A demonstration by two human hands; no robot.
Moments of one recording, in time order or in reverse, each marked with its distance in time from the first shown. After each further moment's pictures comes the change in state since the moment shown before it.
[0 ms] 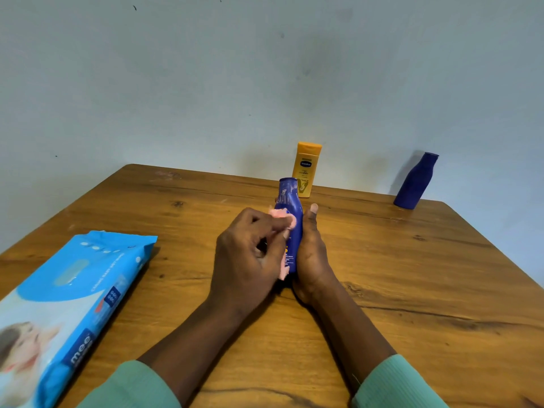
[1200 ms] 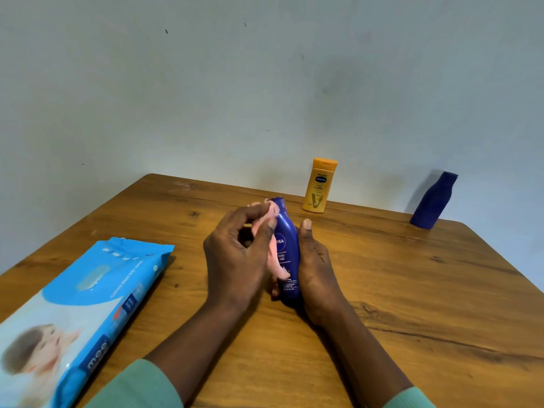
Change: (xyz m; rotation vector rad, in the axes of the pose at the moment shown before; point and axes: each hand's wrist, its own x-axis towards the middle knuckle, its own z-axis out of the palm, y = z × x) left_hand 0.014 -0.012 -0.015 -0.182 0.219 -0.253; right_hand -0.010 0.003 0.005 -0.283 -0.162 -0.064
